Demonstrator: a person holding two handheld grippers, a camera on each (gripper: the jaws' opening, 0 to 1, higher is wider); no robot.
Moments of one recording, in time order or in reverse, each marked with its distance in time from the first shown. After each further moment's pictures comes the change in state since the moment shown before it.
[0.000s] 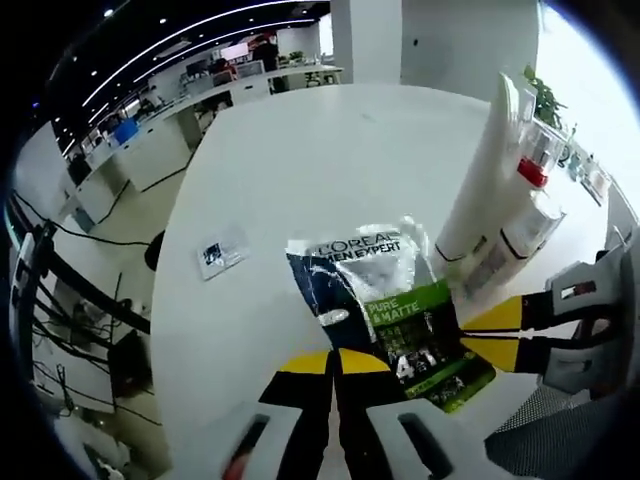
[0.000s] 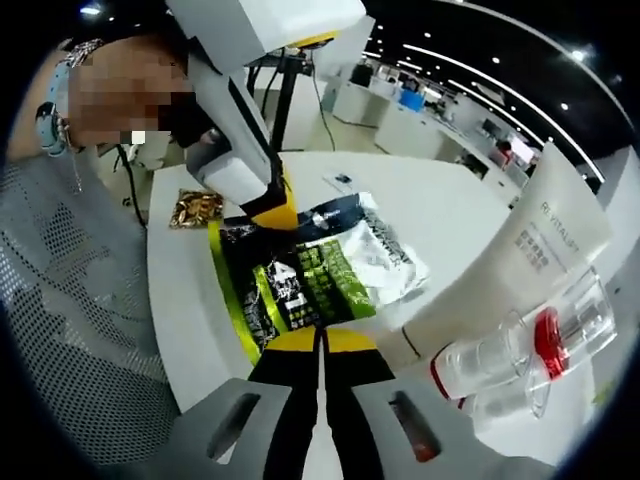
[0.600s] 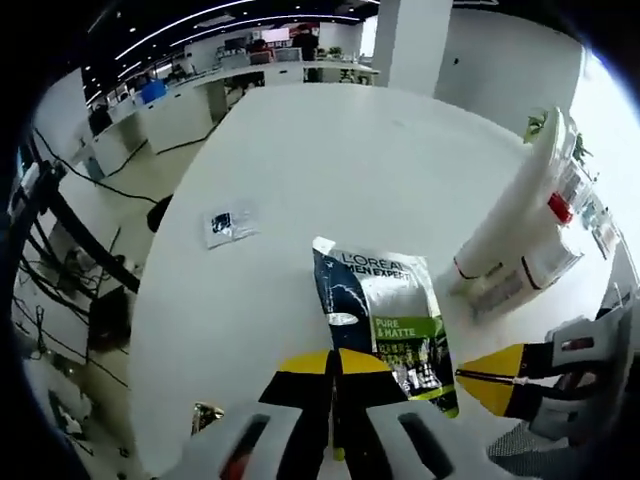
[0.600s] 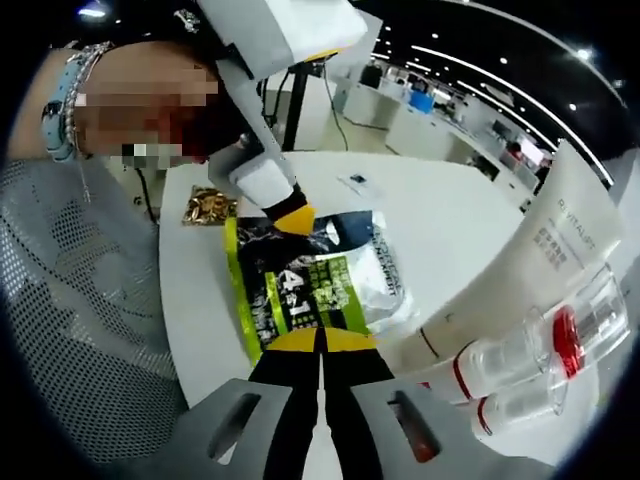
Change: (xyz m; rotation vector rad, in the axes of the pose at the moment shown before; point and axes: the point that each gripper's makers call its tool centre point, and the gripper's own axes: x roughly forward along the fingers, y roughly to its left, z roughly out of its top) left arm 0.012 0.002 -0.009 -0.256 0.015 -0.031; right arm 0.006 0.022 -0.004 -0.036 -0.004 0.083
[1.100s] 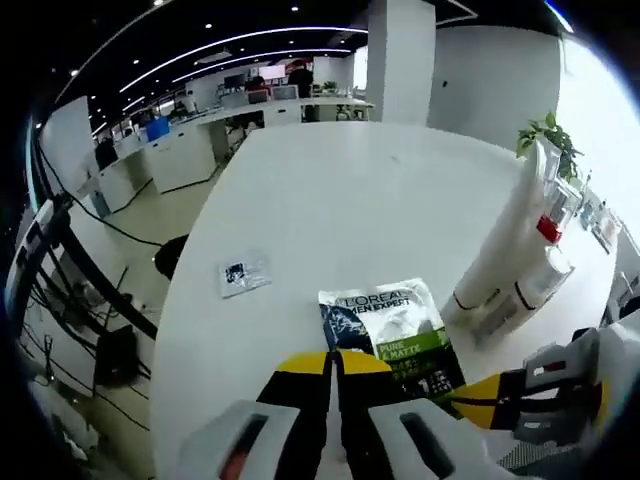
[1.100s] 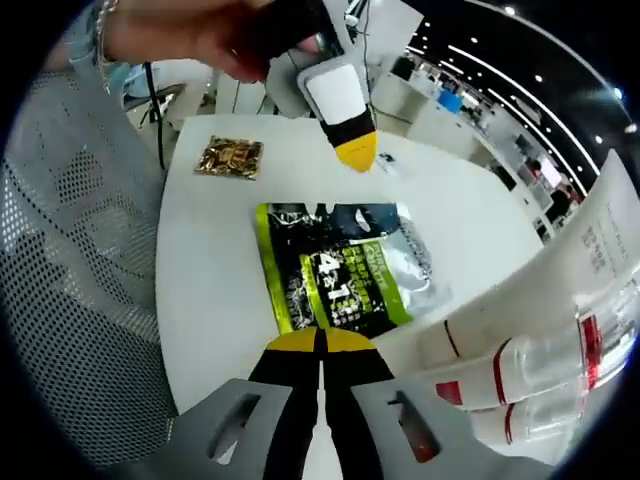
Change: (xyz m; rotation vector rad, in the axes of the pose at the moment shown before) left arm -0.015 -0.006 0.033 0.120 -0.186 -0.026; right arm 0.012 -0.003 -0.022 -0.088 0.071 -0.015
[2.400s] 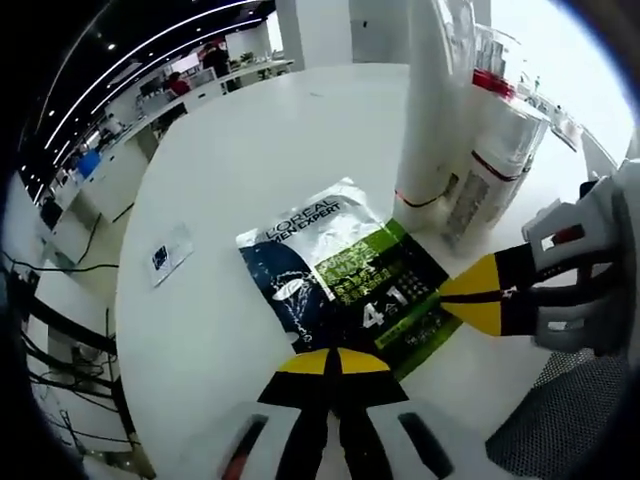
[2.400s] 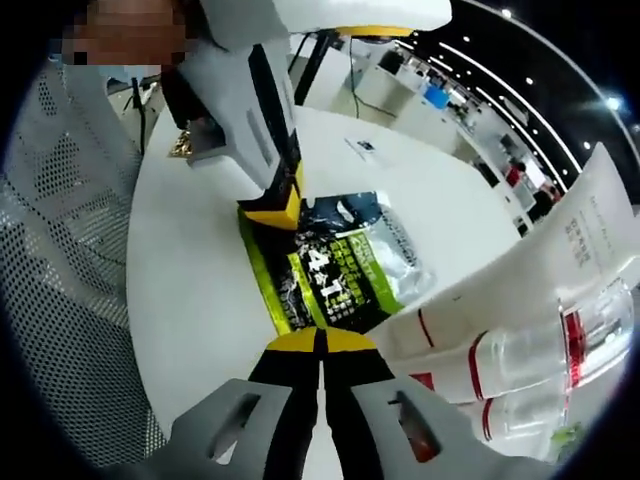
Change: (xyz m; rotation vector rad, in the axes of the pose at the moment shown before) left arm 0.021 -0.025 -0.061 0.313 0.237 -0.064; right arm -0.001 -0.017 -0.007 -0.069 0.052 -0.112
